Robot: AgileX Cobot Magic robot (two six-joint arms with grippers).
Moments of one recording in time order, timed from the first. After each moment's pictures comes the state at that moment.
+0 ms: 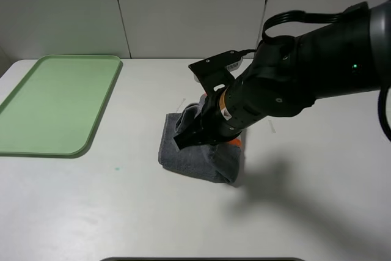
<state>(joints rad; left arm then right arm) -0.14 0.00 -0.49 0.12 1.05 -0.06 0.85 1.75 -0.92 -0.35 0.32 0.58</state>
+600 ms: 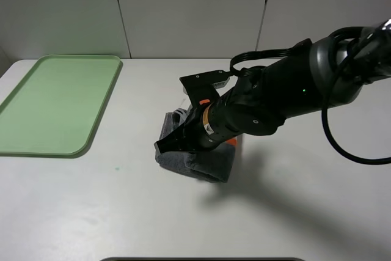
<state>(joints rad) -0.14 0.00 -0.49 0.12 1.05 -0.06 0.85 1.88 -0.92 -0.35 0.09 0.70</state>
